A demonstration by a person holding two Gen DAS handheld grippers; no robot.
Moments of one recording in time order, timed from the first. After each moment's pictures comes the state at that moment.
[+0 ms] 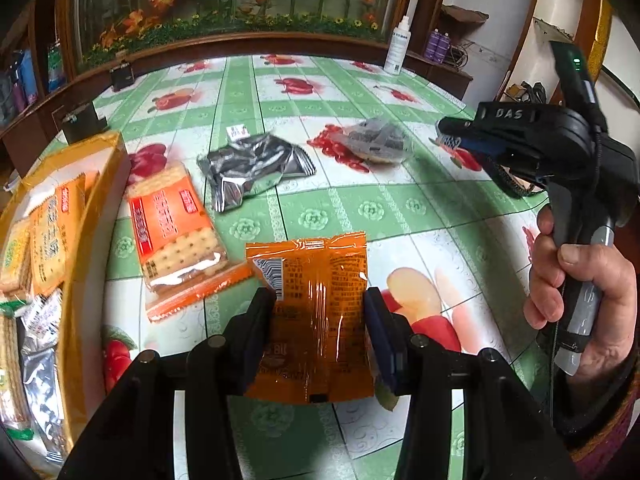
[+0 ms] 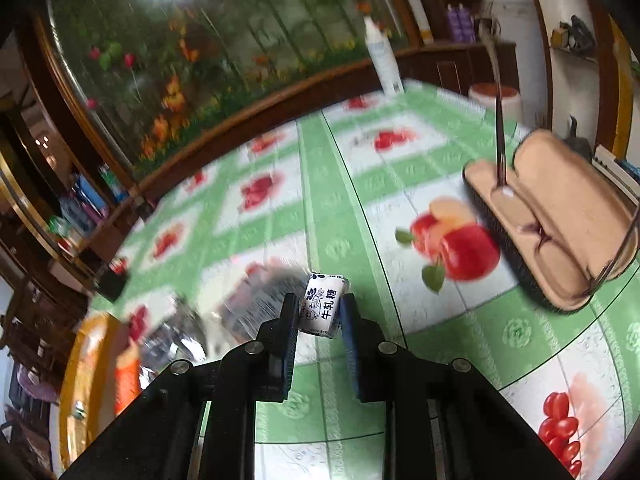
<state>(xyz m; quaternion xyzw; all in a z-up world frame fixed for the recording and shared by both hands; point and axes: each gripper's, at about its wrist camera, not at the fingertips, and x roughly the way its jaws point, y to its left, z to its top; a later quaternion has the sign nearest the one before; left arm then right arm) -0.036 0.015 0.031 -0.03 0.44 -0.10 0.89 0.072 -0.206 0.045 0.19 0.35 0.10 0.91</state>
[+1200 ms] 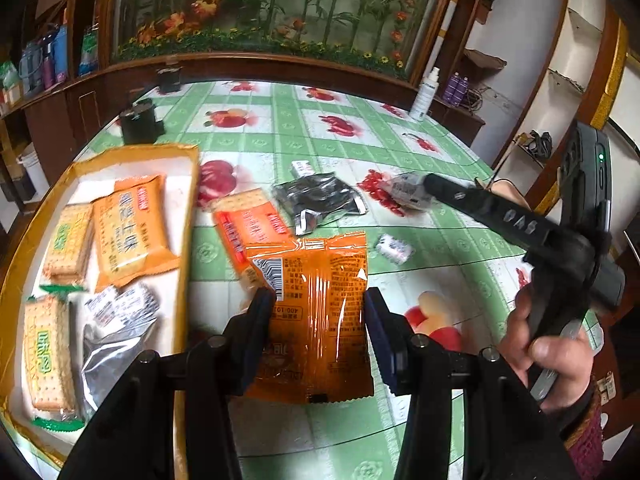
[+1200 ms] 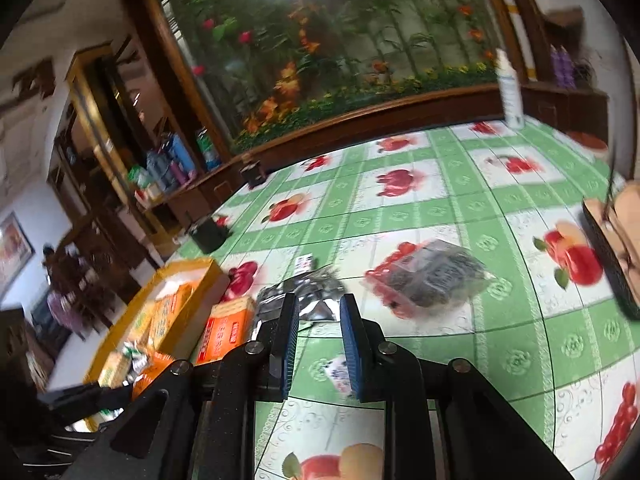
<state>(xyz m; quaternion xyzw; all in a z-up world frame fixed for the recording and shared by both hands) -0.062 0.087 0.063 -0.09 0.40 -0.08 0.91 0.039 -0.129 0.047 0.15 0.32 0.25 0.90</state>
